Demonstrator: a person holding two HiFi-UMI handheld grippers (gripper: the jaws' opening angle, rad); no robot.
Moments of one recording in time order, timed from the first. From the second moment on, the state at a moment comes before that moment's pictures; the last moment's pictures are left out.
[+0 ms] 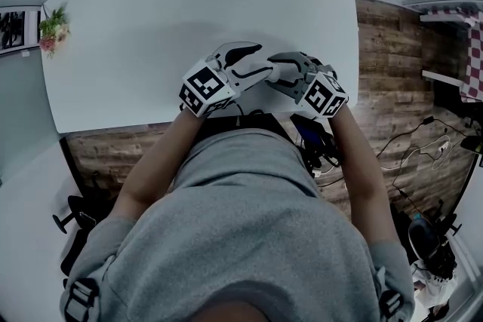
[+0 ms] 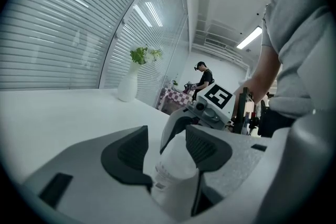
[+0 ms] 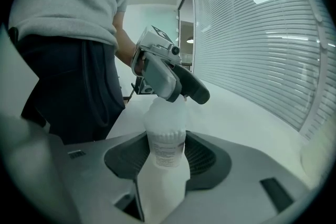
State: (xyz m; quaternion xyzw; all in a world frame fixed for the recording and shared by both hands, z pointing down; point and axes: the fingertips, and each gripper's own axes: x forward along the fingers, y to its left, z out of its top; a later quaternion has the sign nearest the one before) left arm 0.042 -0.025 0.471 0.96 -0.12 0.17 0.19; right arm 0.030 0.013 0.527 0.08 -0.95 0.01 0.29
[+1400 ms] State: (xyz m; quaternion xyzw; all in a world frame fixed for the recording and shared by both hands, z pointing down) left arm 0.037 -0.007 0.488 0.95 -0.10 0.21 0.19; right arm 0.059 0.018 0.502 0.12 -0.96 0.04 0.26
